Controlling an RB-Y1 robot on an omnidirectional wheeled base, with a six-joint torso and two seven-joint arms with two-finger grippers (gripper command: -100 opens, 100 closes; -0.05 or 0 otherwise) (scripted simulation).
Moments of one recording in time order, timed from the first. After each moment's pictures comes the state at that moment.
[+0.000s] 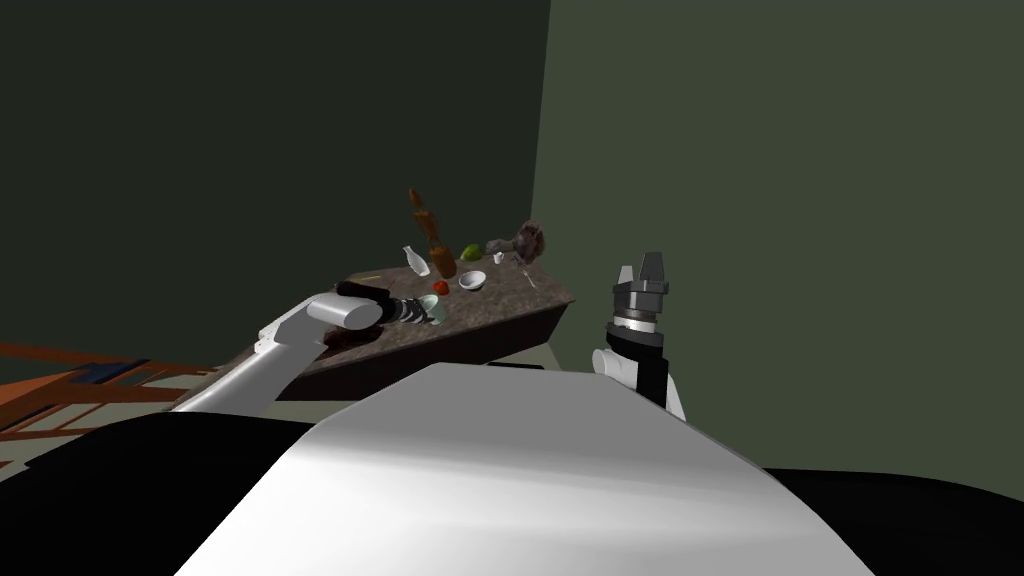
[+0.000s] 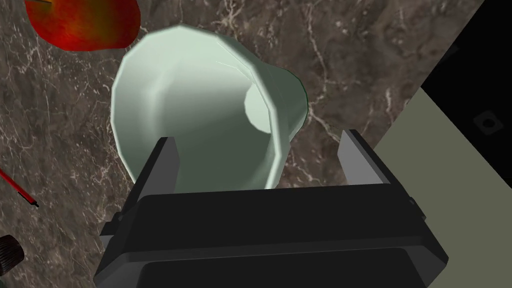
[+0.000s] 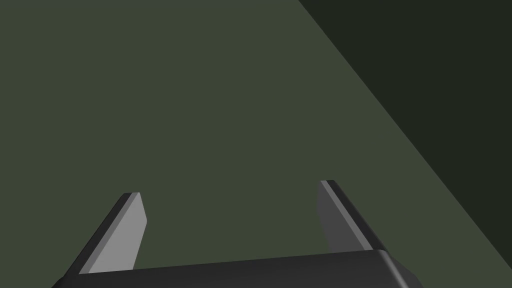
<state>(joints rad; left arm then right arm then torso) 0.31 1.03 0.31 -2.09 0.95 1.22 0.96 0.48 -0.01 -0.07 -2.39 0.01 -0.39 0.17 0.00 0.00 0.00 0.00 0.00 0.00</state>
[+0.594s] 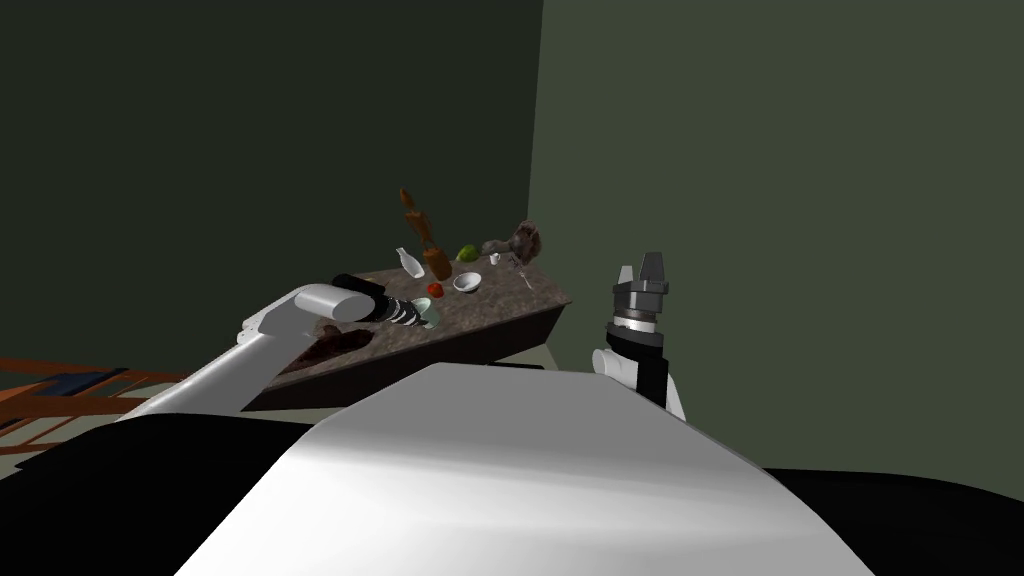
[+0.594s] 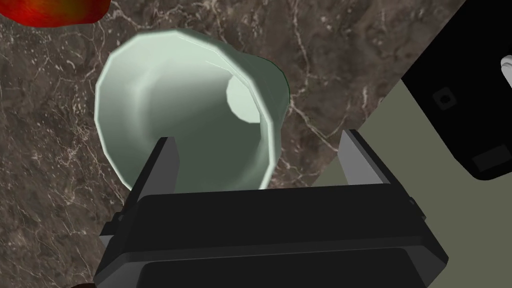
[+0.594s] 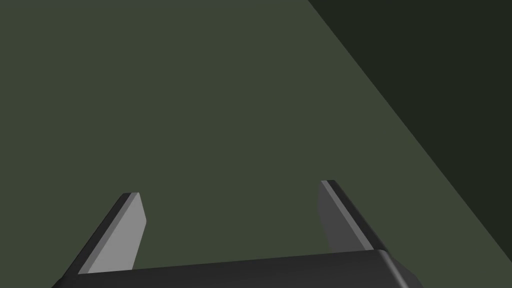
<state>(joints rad) 0.29 1.10 0.34 -2.06 1.02 1.38 1.06 0.48 -0.01 -0.07 -2.39 0.01 -0.39 0.17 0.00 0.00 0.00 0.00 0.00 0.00</state>
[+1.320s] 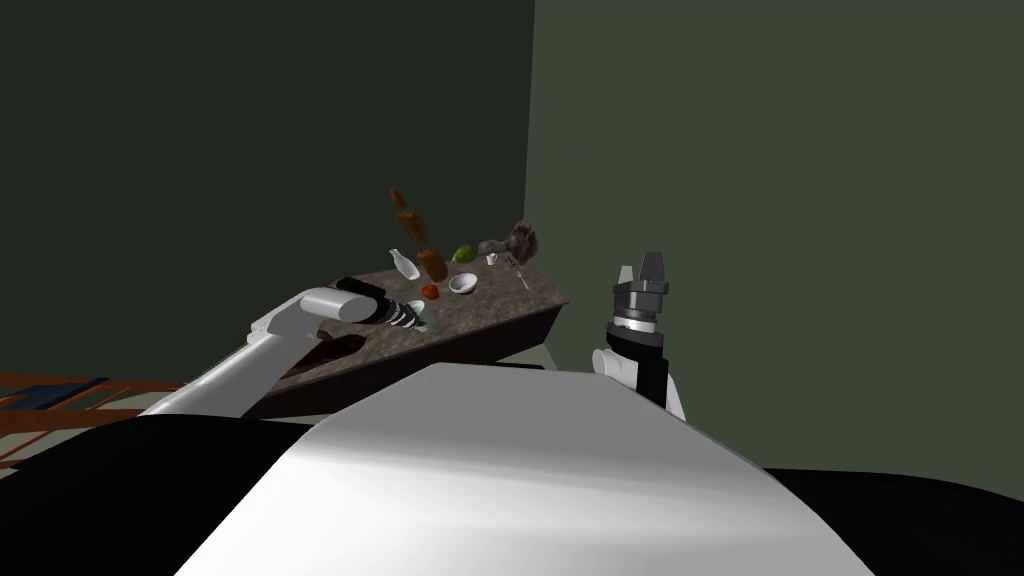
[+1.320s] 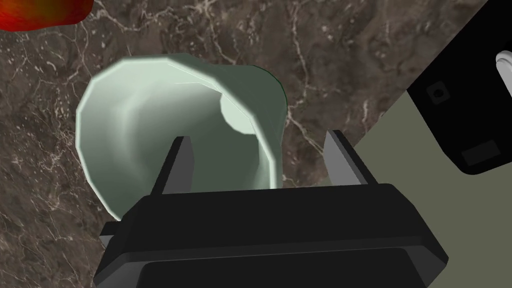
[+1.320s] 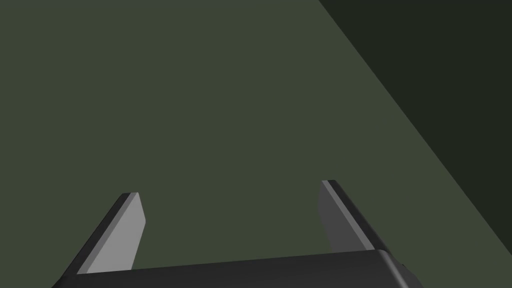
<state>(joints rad) 0.28 1.09 0.32 -2.00 1.01 1.38 1.05 0.48 -0.01 -0.07 -2.39 0.01 -0.39 0.17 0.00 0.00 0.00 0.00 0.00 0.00</state>
